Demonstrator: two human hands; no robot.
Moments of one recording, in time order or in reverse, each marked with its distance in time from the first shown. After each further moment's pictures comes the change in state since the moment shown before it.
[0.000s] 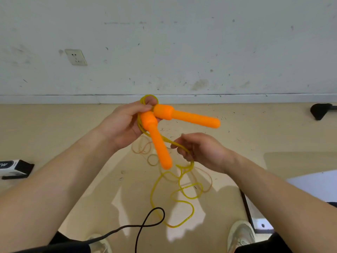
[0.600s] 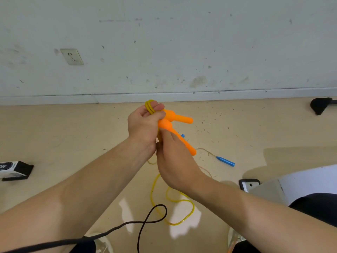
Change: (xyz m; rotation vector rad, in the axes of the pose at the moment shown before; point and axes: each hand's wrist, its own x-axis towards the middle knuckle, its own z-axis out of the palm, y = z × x) left_hand 0.015 -0.048 0.053 0.019 0.582 0.183; right_hand -0.008 0.008 0.082 -0.862 0.385 -0.490
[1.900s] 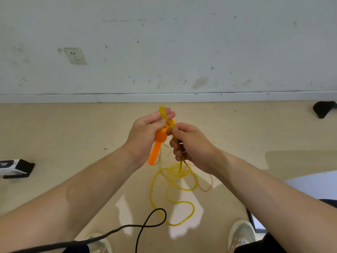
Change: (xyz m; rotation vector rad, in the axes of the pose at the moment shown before) left_hand -0.003 -0.002 -0.026 0.154 -0.365 0.007; right_hand 0.028 0.013 -0.042 0.743 -0.186 0.556
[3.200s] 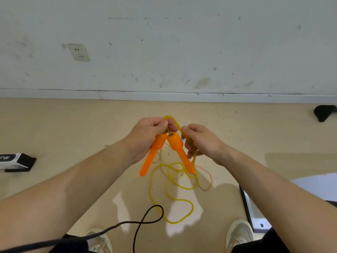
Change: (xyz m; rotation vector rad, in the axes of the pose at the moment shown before) left_hand 0.003 -0.005 -0.015 0.158 -0.133 -0.066; right_hand 0.020 0.014 -0.033 -0.364 0.050 0.028
